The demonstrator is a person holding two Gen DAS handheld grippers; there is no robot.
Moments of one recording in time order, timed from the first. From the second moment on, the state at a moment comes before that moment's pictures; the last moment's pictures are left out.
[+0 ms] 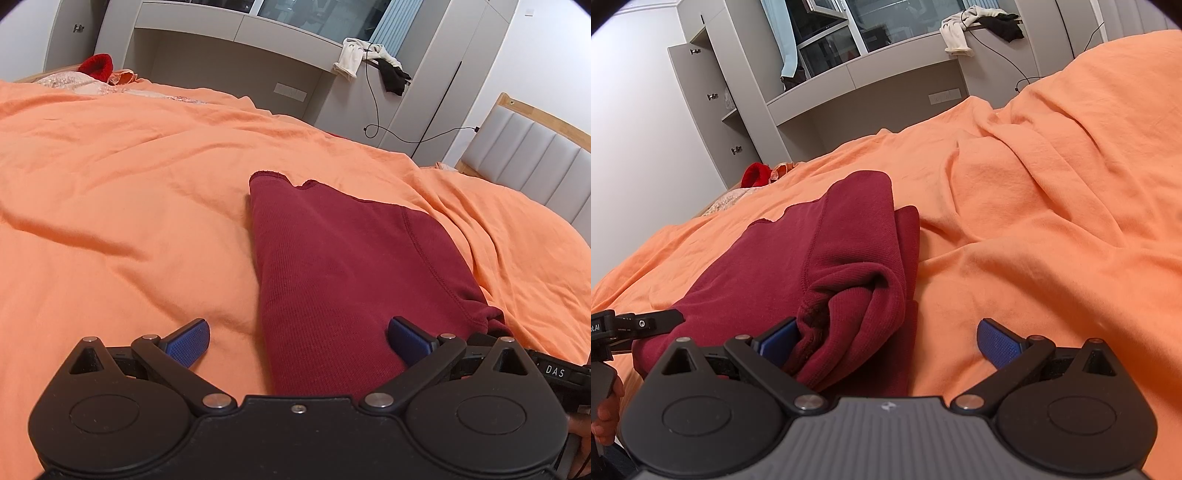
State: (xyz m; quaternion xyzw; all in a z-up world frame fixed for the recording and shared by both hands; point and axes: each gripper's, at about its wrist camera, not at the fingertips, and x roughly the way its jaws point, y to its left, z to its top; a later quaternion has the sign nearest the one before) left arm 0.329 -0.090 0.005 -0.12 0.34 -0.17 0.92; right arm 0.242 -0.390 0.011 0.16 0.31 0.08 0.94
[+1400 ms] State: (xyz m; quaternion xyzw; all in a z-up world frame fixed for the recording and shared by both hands) left arm 0.328 -0.089 0.001 -0.12 0.34 -0.17 0.92; right arm 0.273 -0.407 0.034 0.23 0.25 -0.03 0.94
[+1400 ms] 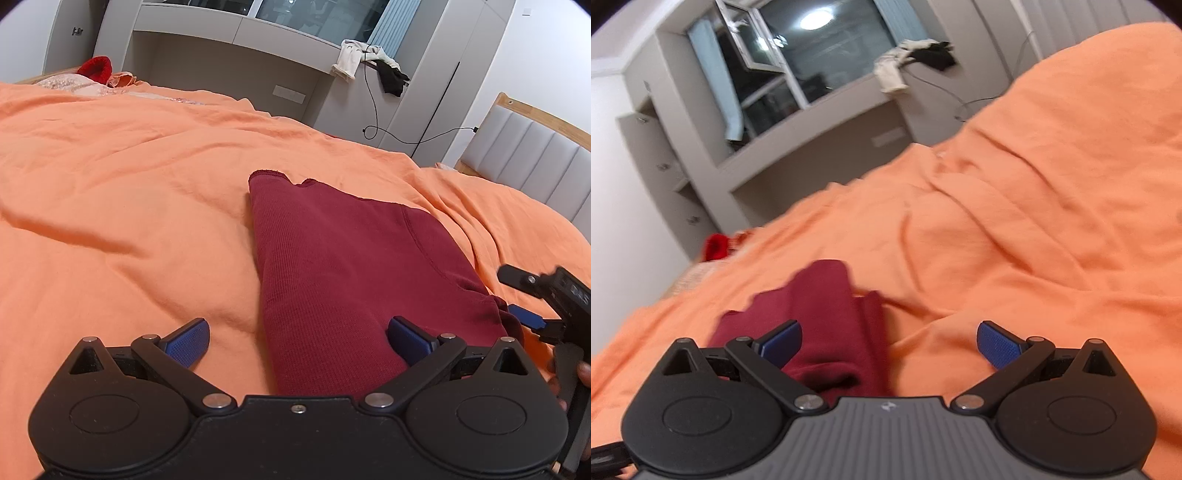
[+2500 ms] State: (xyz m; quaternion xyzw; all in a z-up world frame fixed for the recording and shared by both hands) left arm 0.328 -0.088 0.000 -0.12 0.33 -0.17 0.92; right arm 0.269 -0.409 0.023 0.24 0.28 0.04 0.93
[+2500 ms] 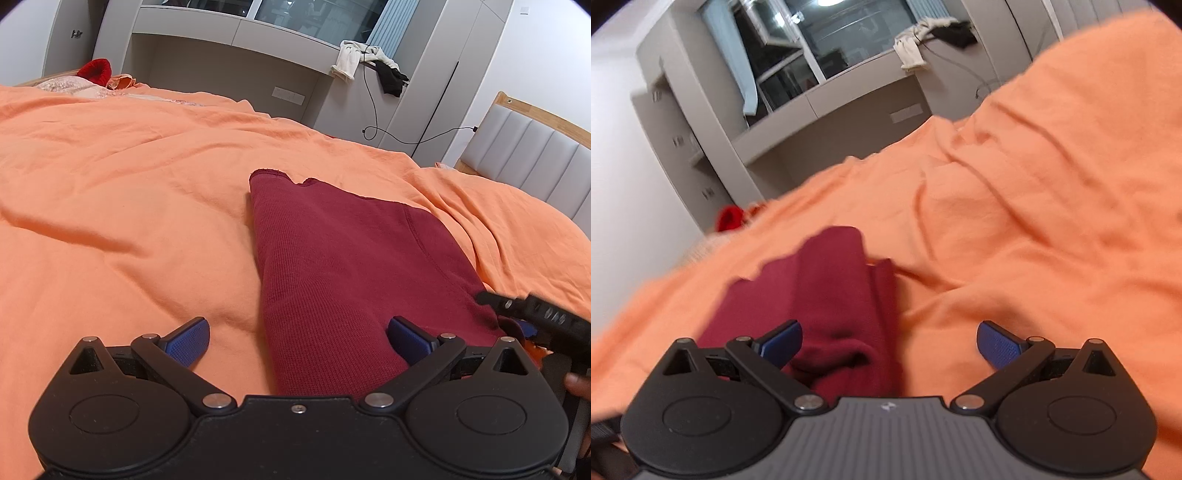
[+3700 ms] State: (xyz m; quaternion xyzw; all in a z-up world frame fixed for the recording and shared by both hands) left arm 0.325 -0.088 0.000 -0.12 0.33 -0.17 0.92; right arm 0.284 -0.394 0.003 0.29 0.30 0.07 0.91
